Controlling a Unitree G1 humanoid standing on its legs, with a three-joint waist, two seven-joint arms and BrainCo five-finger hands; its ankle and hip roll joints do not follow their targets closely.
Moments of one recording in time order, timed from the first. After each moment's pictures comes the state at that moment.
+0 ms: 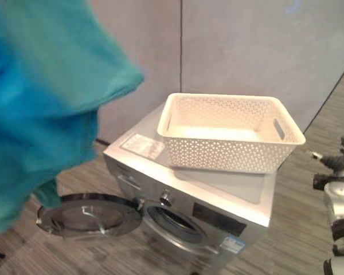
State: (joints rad) left arm -1.60 1.16 -0.36 0.29 -0.61 -0.40 0.59; right arm -0.25 -0.88 -0.04 0.77 0.39 -0.07 -0.29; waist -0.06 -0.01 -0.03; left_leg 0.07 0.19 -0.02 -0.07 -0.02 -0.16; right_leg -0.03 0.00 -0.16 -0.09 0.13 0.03
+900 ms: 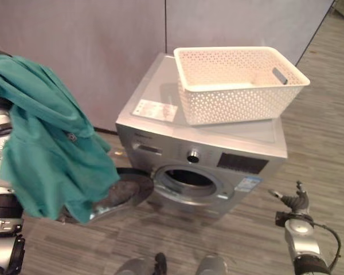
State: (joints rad) left arm -0.34 0.75 0.07 0.08 -0.41 -0.26 0.41; right arm -0.11 -0.53 -0.07 0.67 0.26 -0.04 -0.30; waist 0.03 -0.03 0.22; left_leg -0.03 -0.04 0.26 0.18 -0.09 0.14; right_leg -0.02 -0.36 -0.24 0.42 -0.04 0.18
